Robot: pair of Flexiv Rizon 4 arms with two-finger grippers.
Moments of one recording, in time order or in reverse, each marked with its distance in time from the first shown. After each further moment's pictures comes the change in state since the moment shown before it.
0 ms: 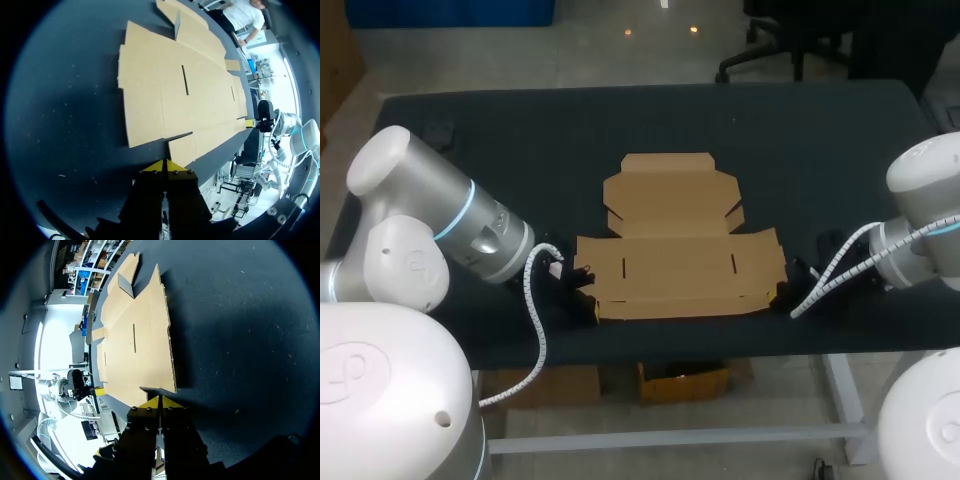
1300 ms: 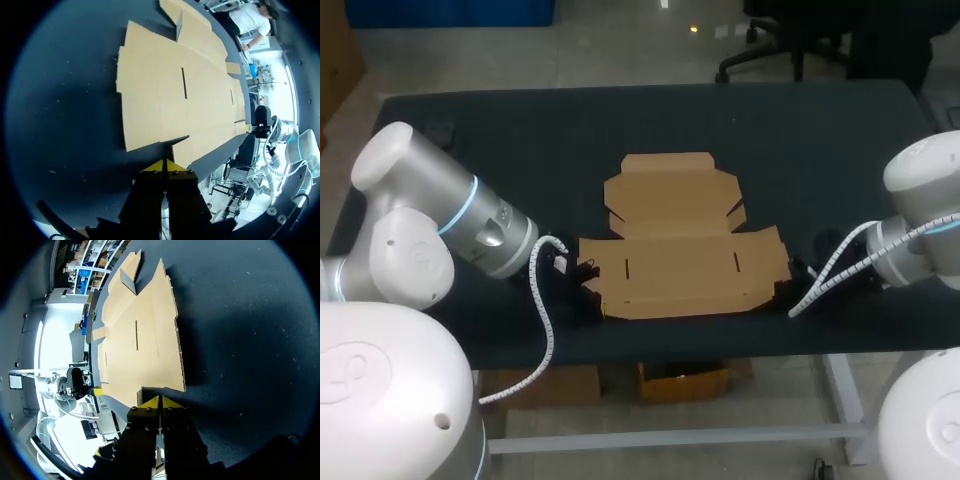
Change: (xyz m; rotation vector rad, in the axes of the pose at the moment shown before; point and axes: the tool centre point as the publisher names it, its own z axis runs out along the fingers) left arm 0.011 -0.003 0.002 -0.023 0.034 -0.072; right arm 0.002 0.001 0.003 0.006 0.000 -0.006
